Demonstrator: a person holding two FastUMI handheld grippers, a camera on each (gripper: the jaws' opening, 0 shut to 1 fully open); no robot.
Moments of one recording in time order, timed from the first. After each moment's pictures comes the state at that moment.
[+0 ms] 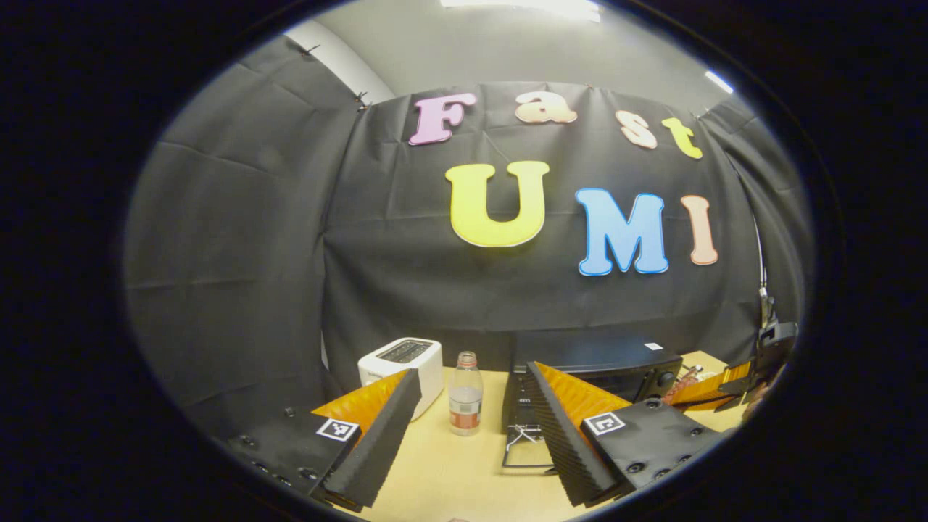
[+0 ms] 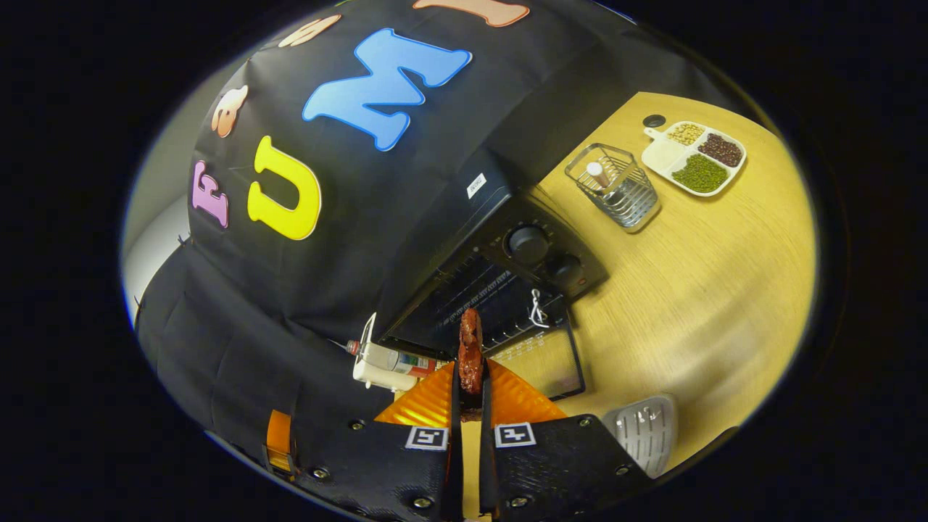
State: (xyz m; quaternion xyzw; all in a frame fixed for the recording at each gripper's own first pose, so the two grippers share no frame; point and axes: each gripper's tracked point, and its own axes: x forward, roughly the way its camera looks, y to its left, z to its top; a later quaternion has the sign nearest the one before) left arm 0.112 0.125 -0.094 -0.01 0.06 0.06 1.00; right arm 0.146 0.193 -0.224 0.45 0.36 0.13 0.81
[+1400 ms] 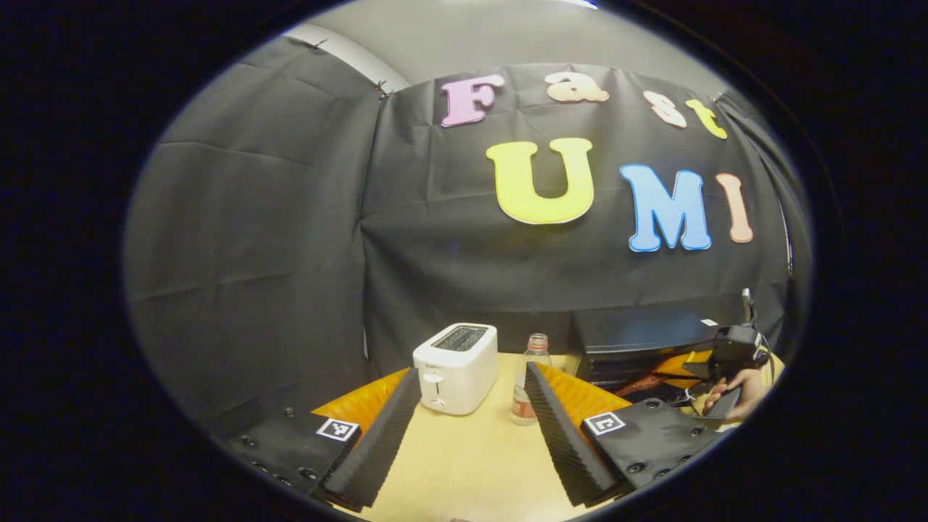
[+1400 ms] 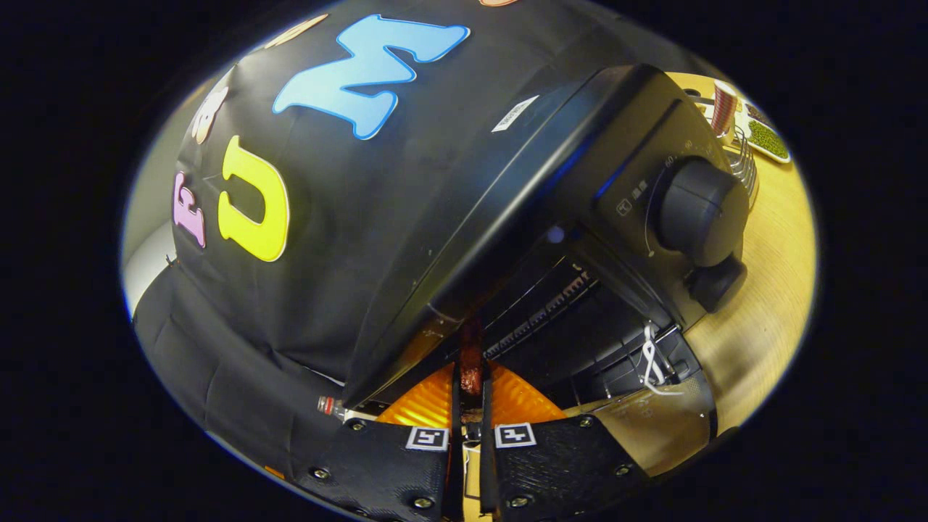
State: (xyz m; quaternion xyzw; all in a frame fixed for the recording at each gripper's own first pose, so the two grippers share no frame) left arm 0.119 0.207 -0.124 0.01 0.10 0.12 0.99; right arm 0.274 0.270 -0.289 0.47 0.32 0.10 0.82
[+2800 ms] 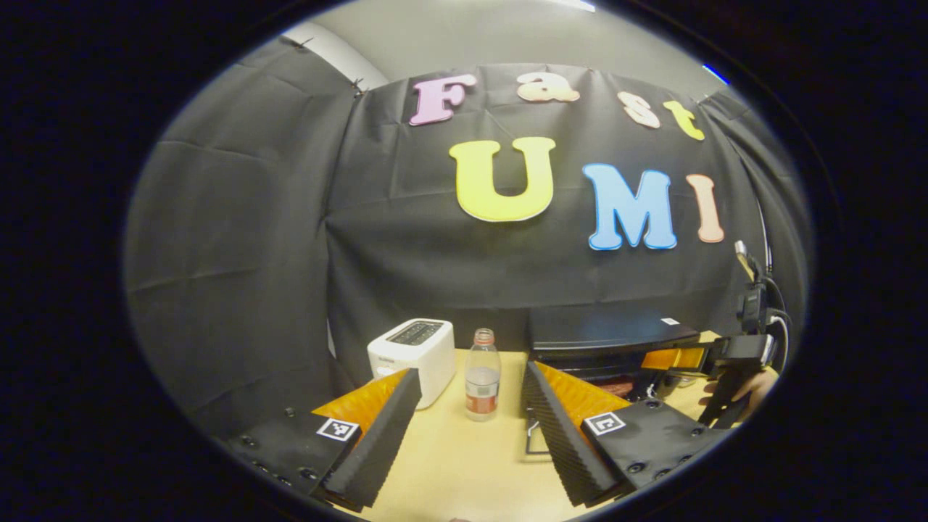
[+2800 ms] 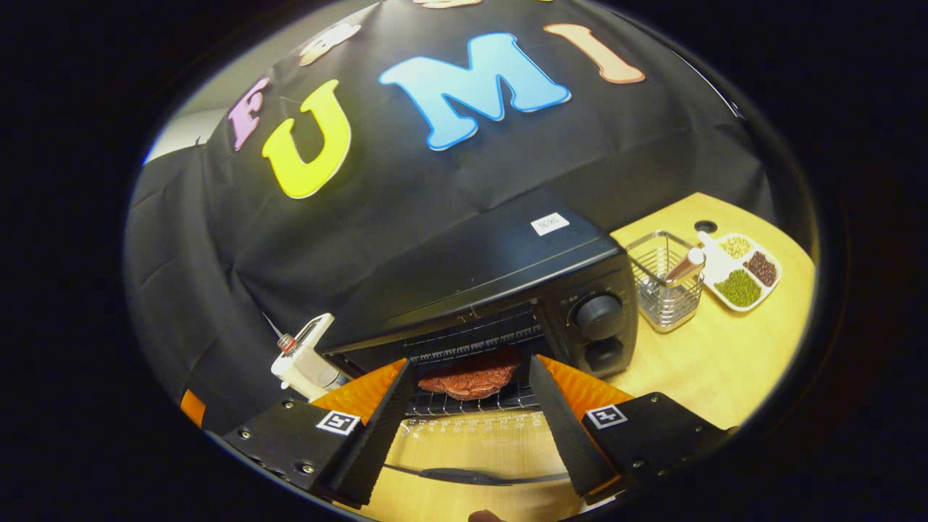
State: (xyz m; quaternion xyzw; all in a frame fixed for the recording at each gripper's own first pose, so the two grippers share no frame) left arm 0.117 0.135 -0.125 0.00 0.10 0.05 0.99; right arm 0.208 0.208 -0.231 0.23 0.26 0.10 0.93
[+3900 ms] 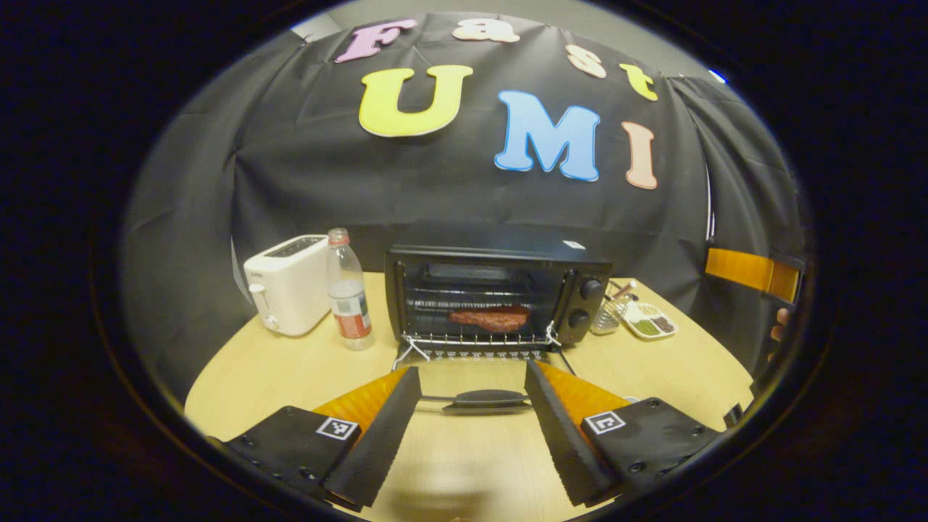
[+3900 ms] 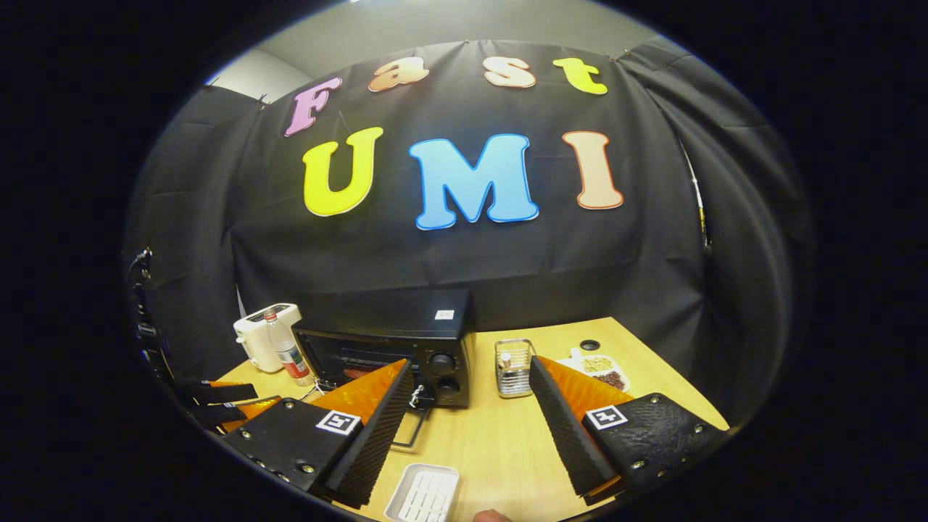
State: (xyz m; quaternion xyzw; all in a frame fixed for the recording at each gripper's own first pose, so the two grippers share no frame) left arm 0.104 -0.031 -0.243 -0.04 0.26 -0.10 0.96; right arm 0.098 0.040 -0.143 0.06 0.16 0.02 0.99
